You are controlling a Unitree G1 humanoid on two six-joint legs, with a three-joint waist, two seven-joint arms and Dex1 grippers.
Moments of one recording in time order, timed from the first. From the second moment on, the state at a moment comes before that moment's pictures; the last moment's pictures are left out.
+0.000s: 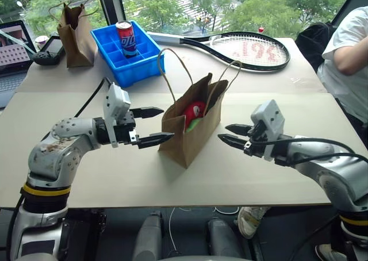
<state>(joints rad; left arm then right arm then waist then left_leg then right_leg) -0.46 0.67 0.06 -0.30 -0.63 0.66 -1.01 -0.35 -0.79 0.08 -0.53 0.67 0.75 0.48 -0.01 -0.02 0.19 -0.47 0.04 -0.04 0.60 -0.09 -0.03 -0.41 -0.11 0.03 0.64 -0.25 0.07</state>
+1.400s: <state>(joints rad) -0.78 0.61 -0.15 0.12 -0.52 0.47 -1.29 0.04 -0.75 -0.37 -0.64 0.60 0.79 0.63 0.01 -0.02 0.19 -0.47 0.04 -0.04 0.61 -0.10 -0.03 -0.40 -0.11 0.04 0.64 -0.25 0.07</state>
